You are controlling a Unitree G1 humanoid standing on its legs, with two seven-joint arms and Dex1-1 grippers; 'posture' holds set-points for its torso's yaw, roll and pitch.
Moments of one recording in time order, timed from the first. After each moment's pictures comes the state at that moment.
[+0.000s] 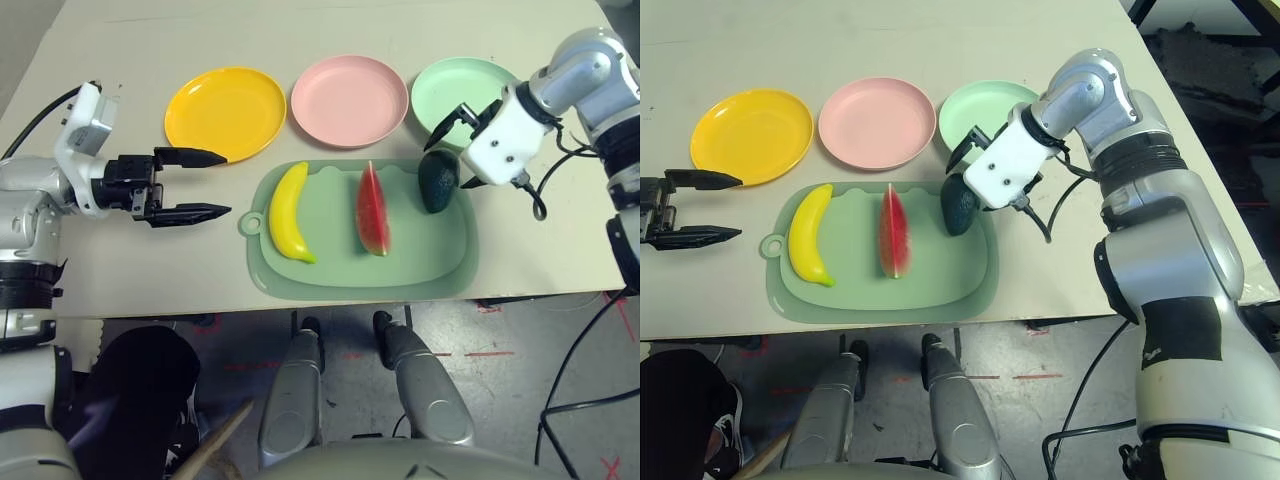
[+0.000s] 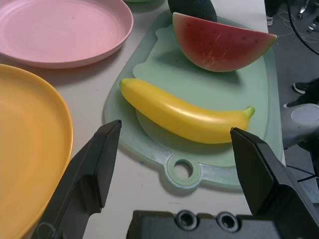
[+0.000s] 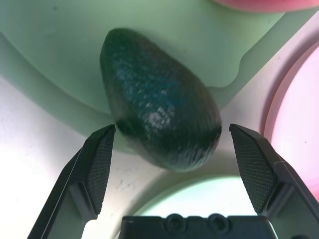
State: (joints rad) left arm -0.63 1.01 0.09 0.43 -0.54 0.13 -1.60; right arm -1.43 -0.66 0.56 1.03 -0.16 -0.96 1.59
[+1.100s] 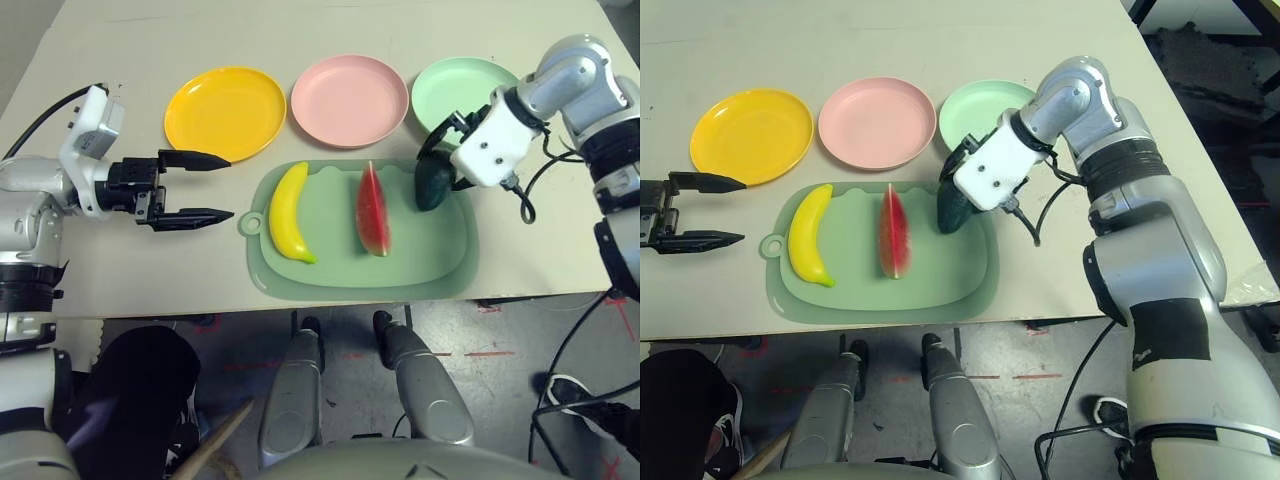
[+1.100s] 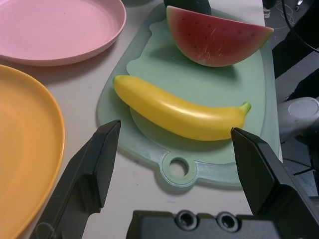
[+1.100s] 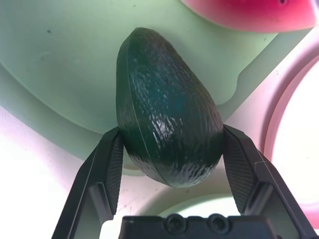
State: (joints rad) left arm -0.61 1.01 0.09 0.39 -0.52 0.14 -1.60; right arm -1.39 -0.64 0.54 0.98 -0.15 -0.91 1.60
